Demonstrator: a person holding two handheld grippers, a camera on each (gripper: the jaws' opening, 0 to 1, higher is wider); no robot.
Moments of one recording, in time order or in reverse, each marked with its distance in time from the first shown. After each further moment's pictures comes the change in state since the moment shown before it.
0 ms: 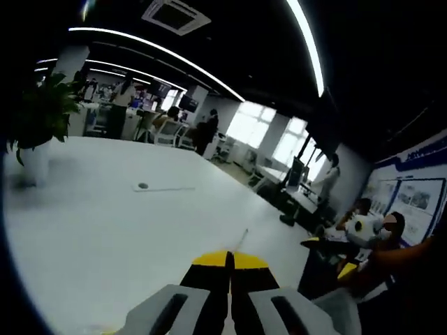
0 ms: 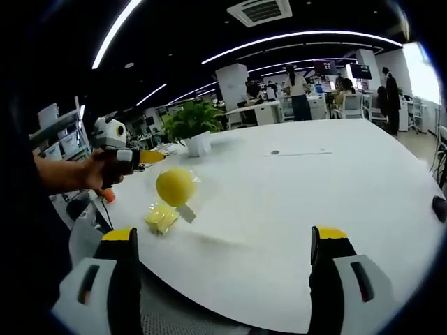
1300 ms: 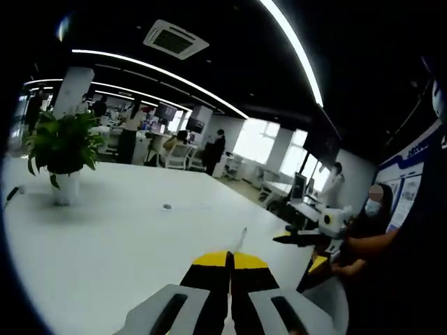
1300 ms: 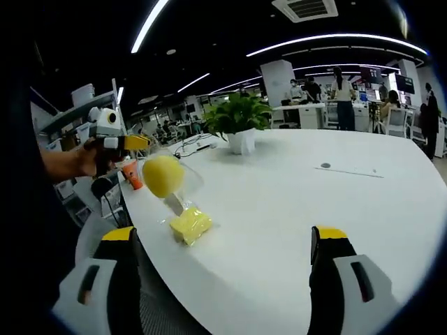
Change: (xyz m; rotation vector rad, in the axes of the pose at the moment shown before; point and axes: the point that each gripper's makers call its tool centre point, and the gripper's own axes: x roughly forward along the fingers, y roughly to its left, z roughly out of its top) left arm -0.105 0.006 0.022 0.067 -0.096 0.056; right arm 0.063 0.063 0.025 -0.145 0.046 0.240
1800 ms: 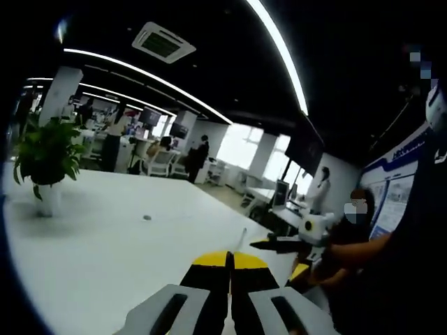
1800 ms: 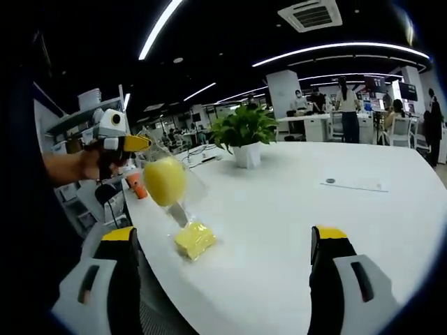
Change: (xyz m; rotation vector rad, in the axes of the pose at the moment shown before) left arm 0.011 -0.039 0.033 0.015 -0.044 -0.130; right arm 0.007 0.001 0.032 -0.017 -0.096 0.042
